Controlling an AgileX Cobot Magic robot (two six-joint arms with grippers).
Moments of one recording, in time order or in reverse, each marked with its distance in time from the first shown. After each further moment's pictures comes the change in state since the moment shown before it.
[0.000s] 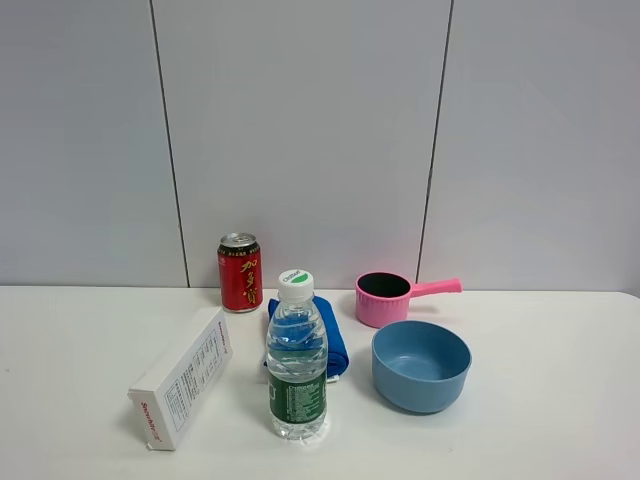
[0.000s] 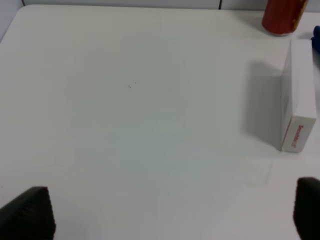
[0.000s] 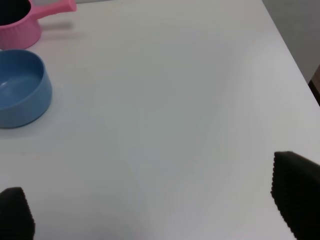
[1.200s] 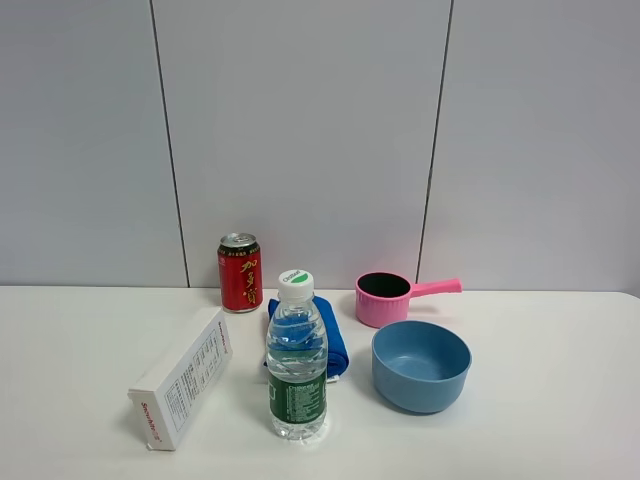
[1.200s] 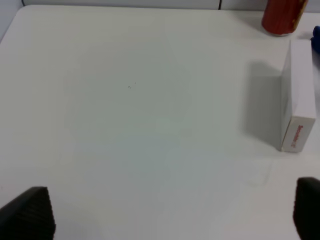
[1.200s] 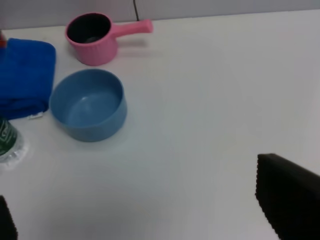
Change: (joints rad) left arm 0.000 0.000 0.000 0.000 0.000 0.000; right arm 0.000 0.339 -0.146 0.293 -0.103 -0.186
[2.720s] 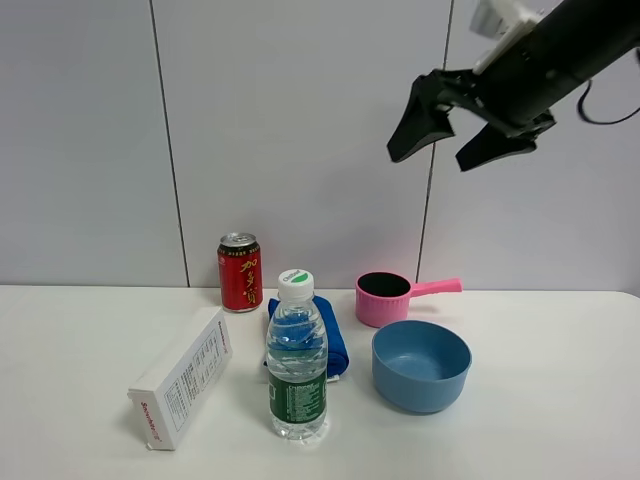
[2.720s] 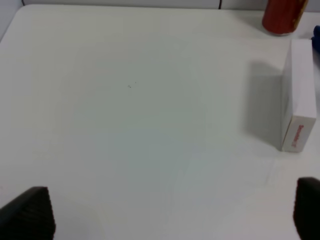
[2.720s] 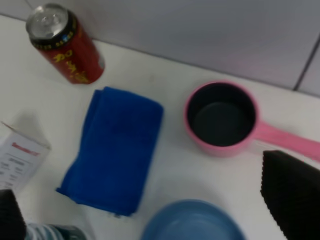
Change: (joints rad) left arm 0.000 0.000 0.000 0.000 0.000 0.000; right arm 0.322 1.281 -0.671 0.232 -0.367 -0.252
